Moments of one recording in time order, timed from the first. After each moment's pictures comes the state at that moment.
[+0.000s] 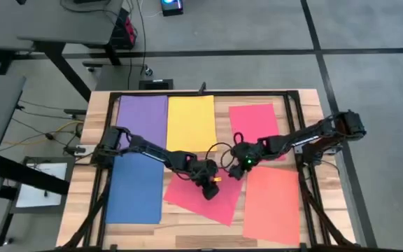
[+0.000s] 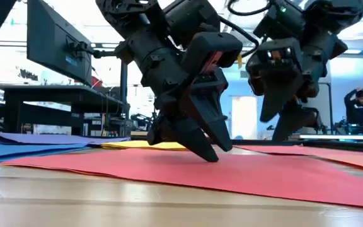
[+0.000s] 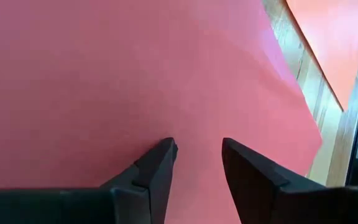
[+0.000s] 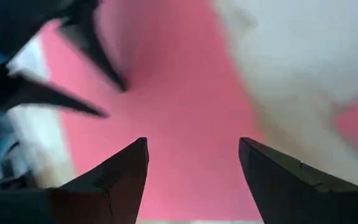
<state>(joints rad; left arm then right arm) -0.15 2.08 1.28 -0.13 0.20 -0.78 0.07 1.48 0.65 -0.10 -0.17 0.93</state>
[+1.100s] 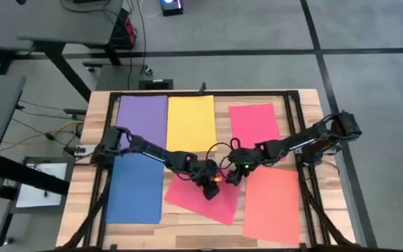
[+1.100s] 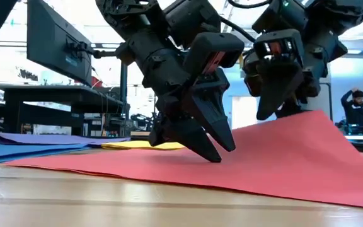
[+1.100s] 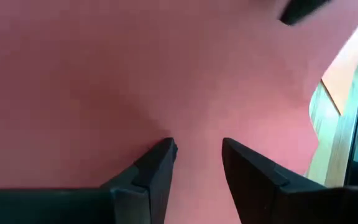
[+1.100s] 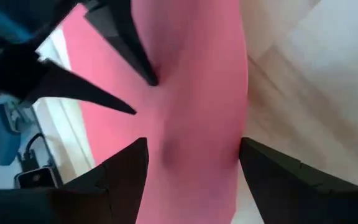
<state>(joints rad) -0.15 2.08 1.28 -0.12 0.20 -0.79 0.13 1.54 0.67 0.03 -0.22 1.00</state>
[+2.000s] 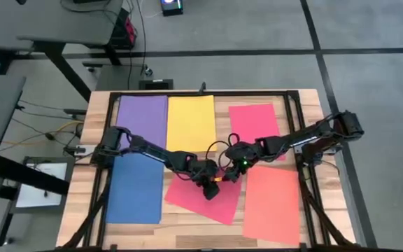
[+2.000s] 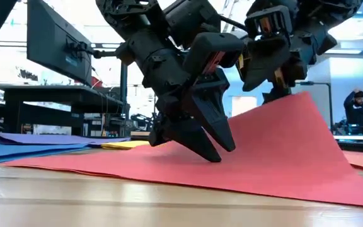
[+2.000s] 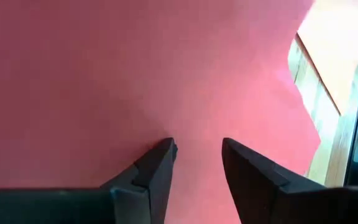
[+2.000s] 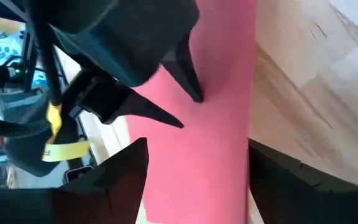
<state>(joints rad) -0.15 2.08 1.28 -0.12 0.20 -0.79 0.09 1.50 0.72 0.01 -0.29 0.99</state>
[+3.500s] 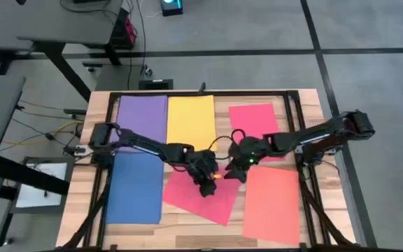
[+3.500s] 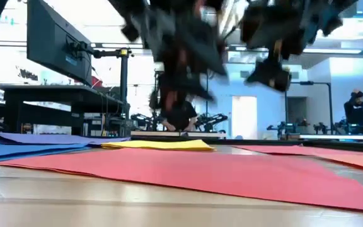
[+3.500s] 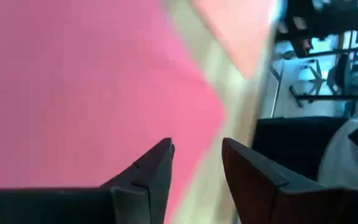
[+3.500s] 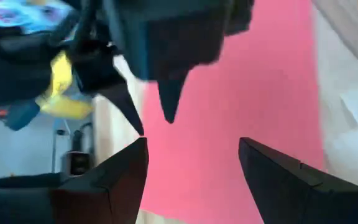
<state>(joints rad) -0.15 1.90 1.32 -0.17 0.44 -0.78 0.11 1.33 0.74 -0.03 -0.23 0.66</state>
